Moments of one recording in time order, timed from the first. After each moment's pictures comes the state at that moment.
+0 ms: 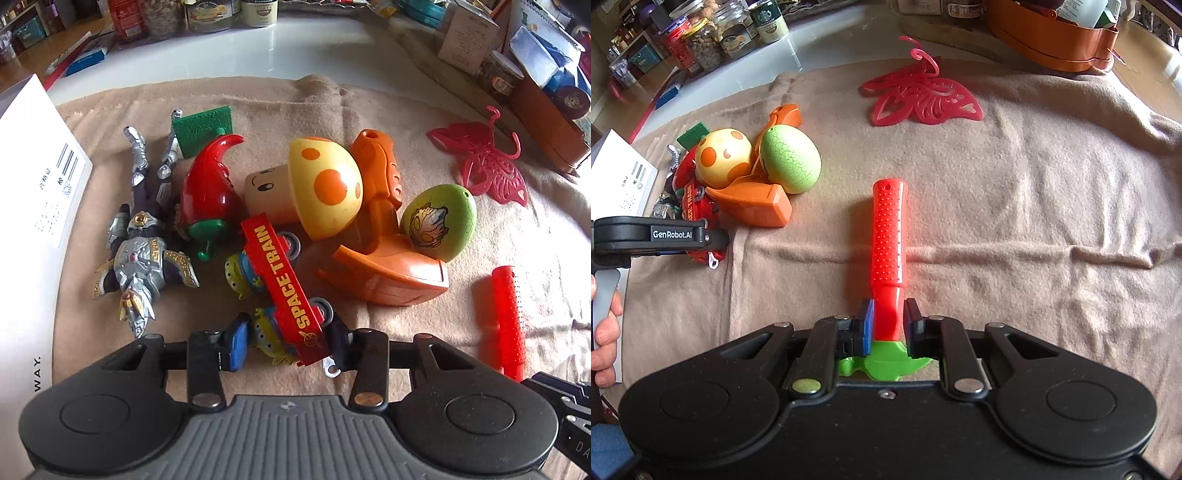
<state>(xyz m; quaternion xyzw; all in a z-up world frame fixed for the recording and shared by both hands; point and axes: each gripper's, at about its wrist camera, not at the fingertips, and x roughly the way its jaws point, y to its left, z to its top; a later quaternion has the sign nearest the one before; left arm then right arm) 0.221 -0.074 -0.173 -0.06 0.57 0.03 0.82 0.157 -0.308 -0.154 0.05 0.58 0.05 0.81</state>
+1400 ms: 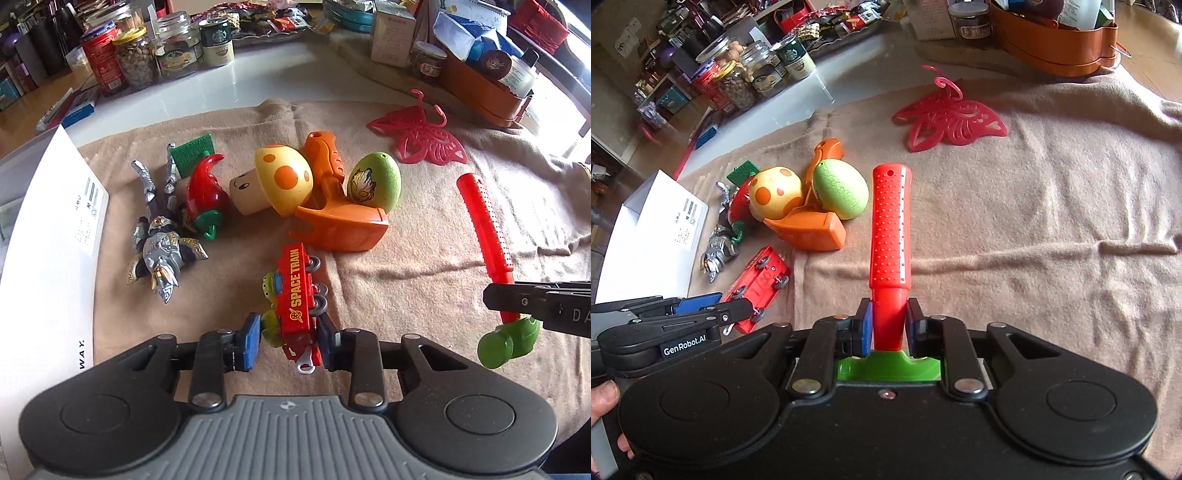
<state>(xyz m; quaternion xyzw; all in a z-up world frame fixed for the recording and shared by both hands) 0.154 -0.090 -0.127 0.01 0.54 -0.02 0.84 0.151 -0.307 -0.120 0.12 0.54 0.10 0.82</state>
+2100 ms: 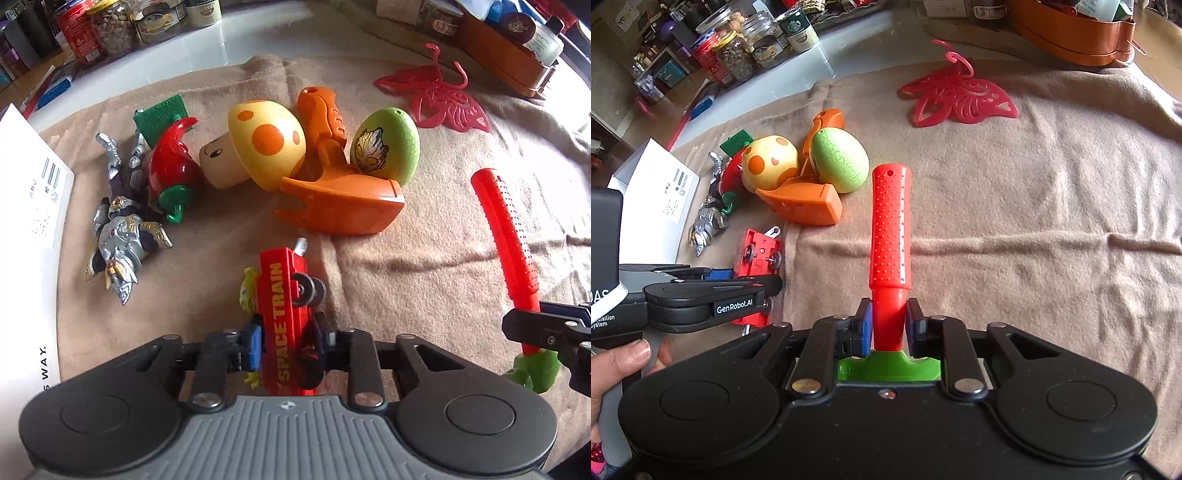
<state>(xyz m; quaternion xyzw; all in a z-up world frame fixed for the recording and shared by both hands) 0.184 -0.102 -0.172 0.02 0.58 -0.02 0.82 0.152 -0.300 -0.133 0.09 0.56 0.10 0.81</state>
